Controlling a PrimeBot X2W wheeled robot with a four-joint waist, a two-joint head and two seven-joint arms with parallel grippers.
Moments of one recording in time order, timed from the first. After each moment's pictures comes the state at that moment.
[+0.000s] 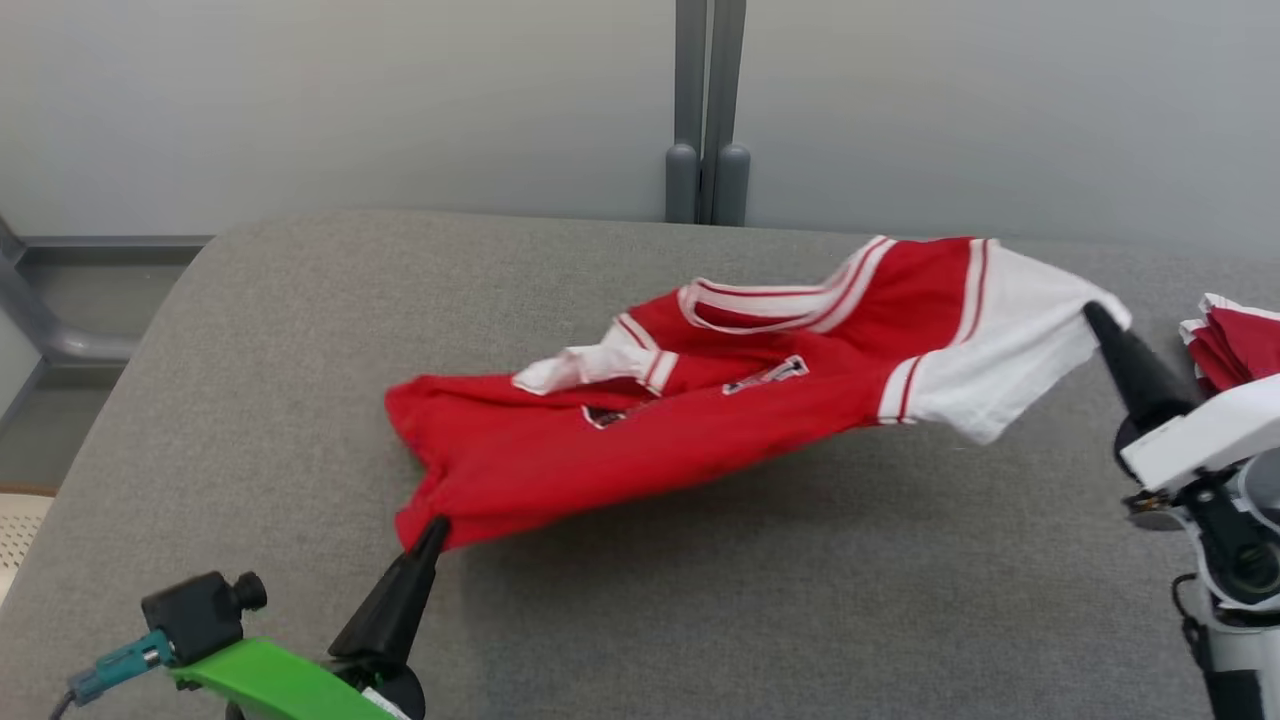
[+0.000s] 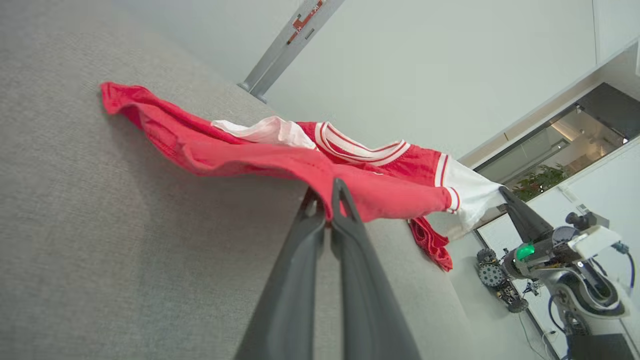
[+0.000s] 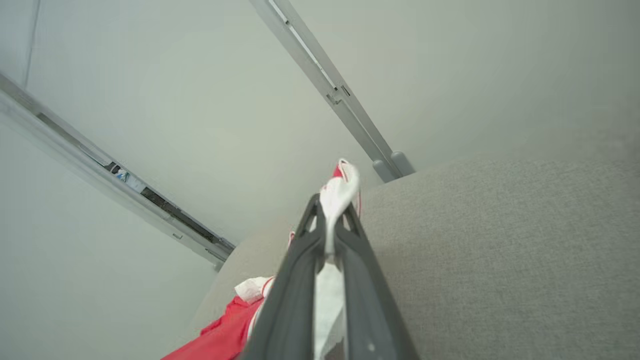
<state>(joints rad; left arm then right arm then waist) 0.09 0.27 -0.26 -0.09 -1.07 -0.13 0.12 -0.23 -0.17 -0.16 0.07 0.84 0.13 0.34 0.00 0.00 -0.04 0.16</state>
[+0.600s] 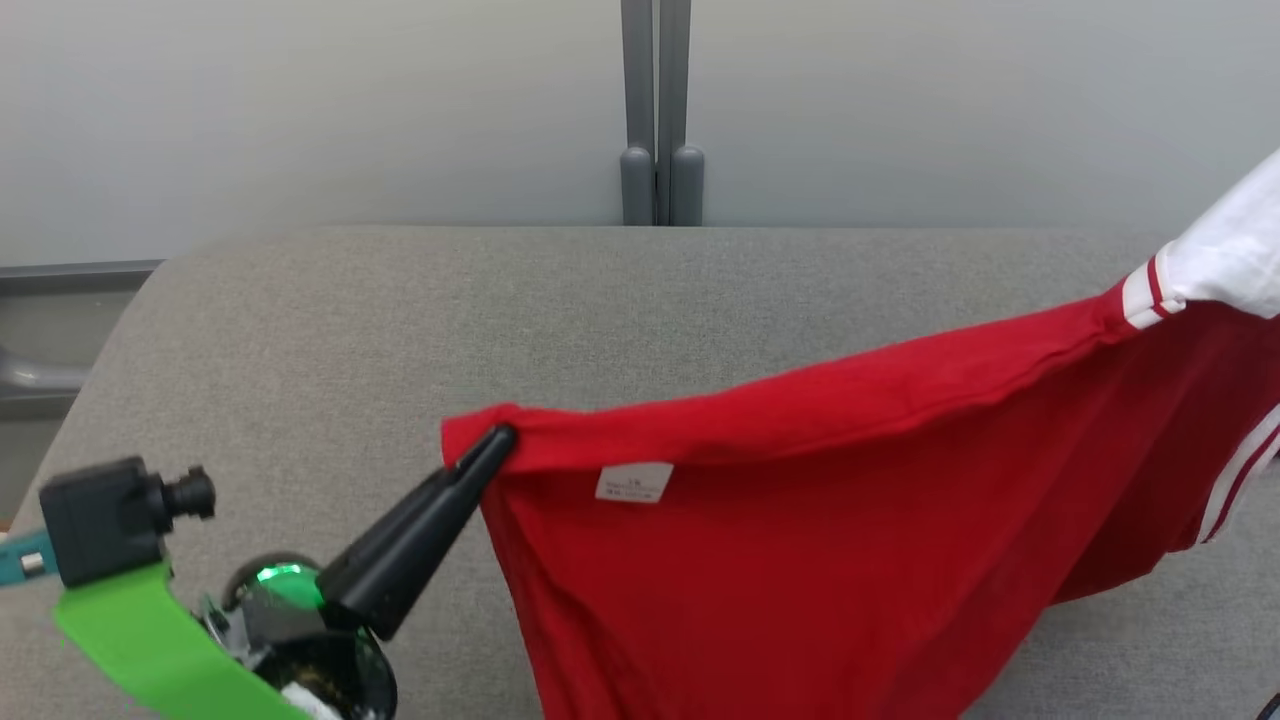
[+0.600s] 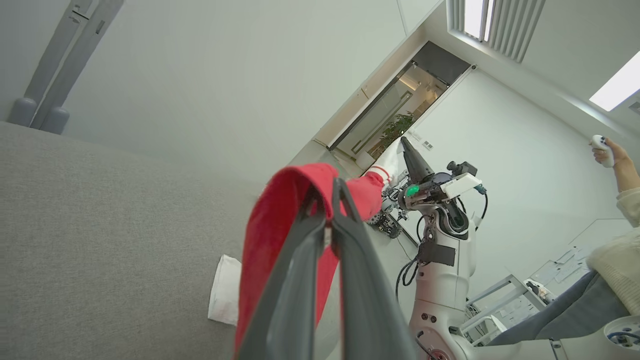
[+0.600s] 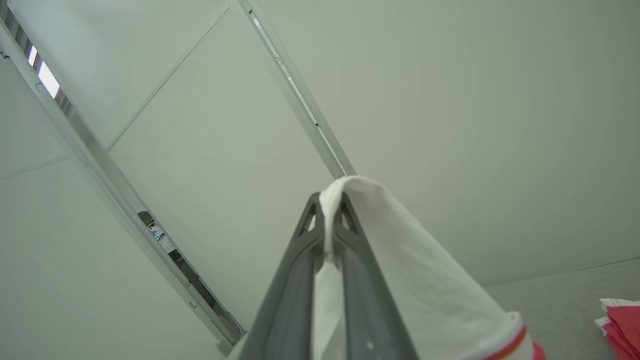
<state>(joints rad) 0.05 0.37 -0.24 -0.70 -1.37 0.04 0.40 -0.40 -0.14 -0.50 -0.36 0.89 0.13 0.71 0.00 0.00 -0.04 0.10</state>
